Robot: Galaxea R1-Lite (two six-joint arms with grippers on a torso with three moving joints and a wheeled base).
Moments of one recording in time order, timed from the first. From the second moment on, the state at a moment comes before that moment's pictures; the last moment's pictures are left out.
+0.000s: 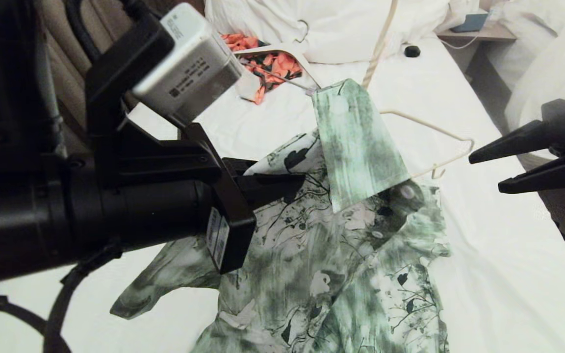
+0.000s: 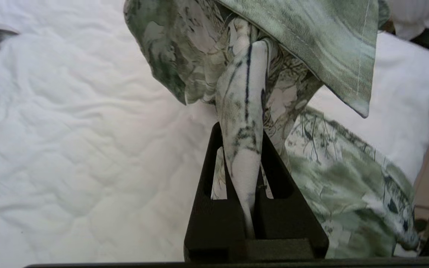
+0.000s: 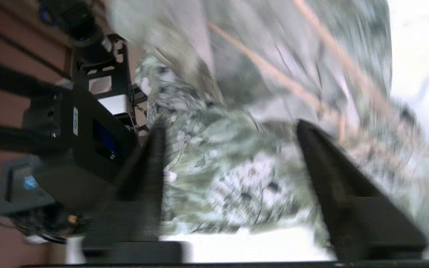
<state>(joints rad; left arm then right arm) -0.98 1.35 -1.11 -0.05 0.06 0.35 0.11 1.64 -1.92 1.20 1.01 -0.83</state>
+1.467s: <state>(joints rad) -0.98 1.29 -1.28 -0.04 0.11 0.34 0.24 1.75 -1.83 0.79 0.83 0.23</state>
